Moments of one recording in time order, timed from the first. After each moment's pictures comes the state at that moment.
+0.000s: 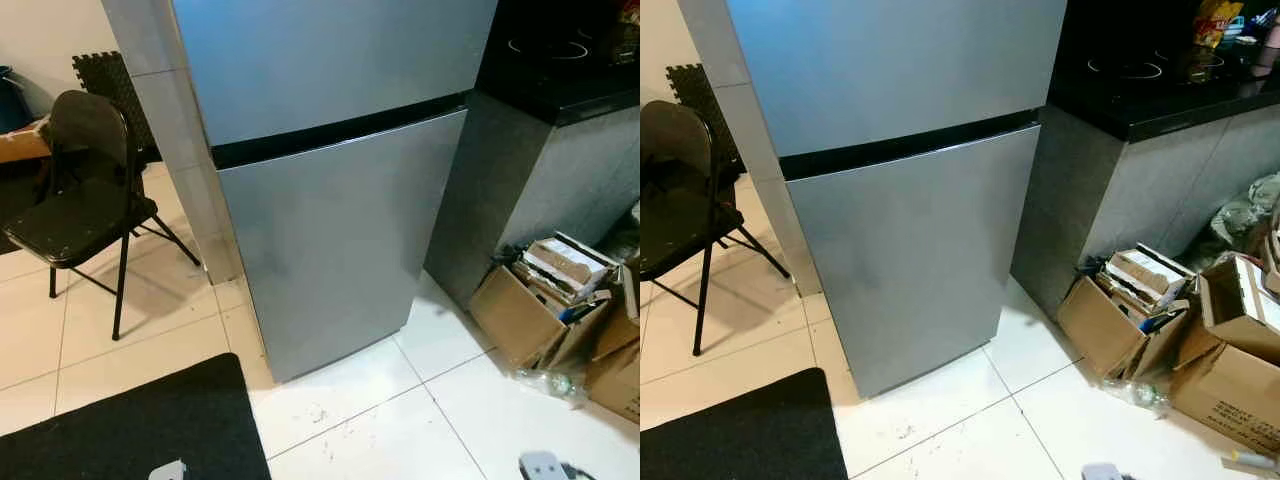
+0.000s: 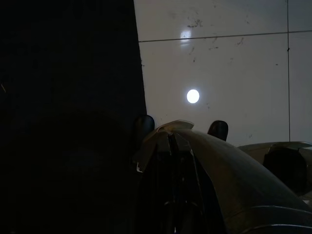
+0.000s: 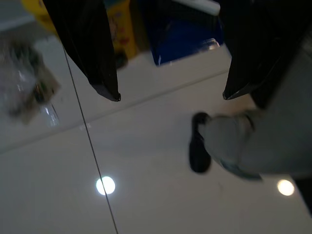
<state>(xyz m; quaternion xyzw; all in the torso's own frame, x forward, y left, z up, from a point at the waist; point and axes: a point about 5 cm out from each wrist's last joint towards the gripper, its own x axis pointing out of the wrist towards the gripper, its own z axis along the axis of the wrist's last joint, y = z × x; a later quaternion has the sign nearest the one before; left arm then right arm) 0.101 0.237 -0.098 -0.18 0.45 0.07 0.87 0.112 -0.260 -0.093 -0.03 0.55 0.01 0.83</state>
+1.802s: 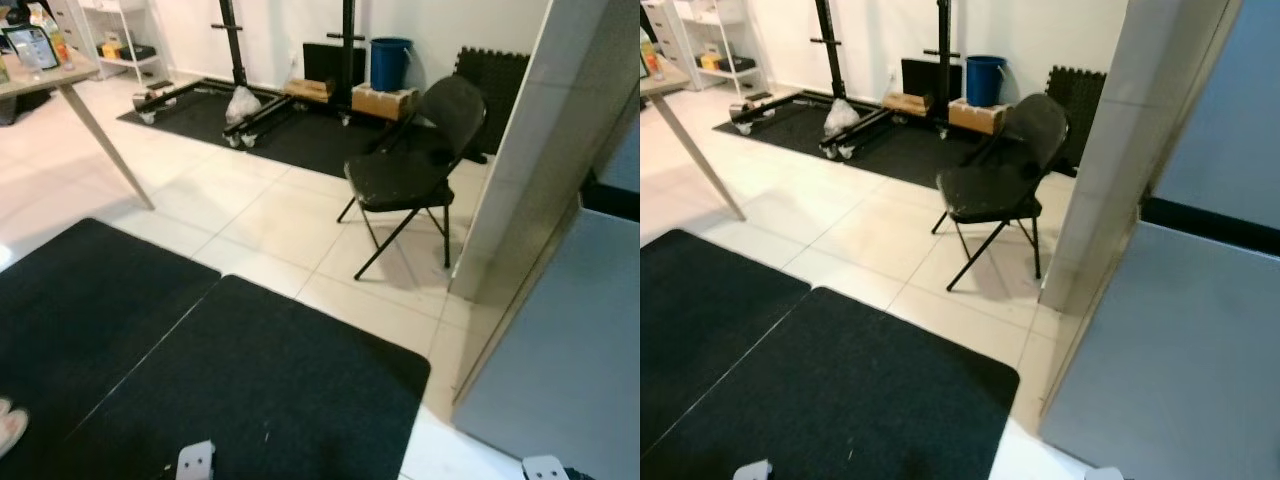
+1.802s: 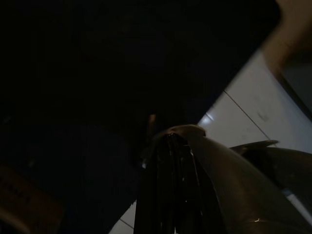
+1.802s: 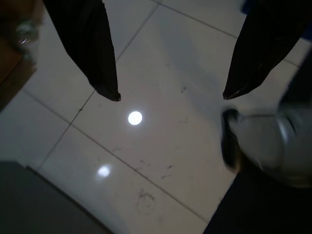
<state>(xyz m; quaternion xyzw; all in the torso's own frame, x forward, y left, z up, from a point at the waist) 0.121 0.209 -0.099 -0.16 0.45 0.02 0.88 0.104 -0.269 -0.094 -0.08 0.56 -0.02 0.82</state>
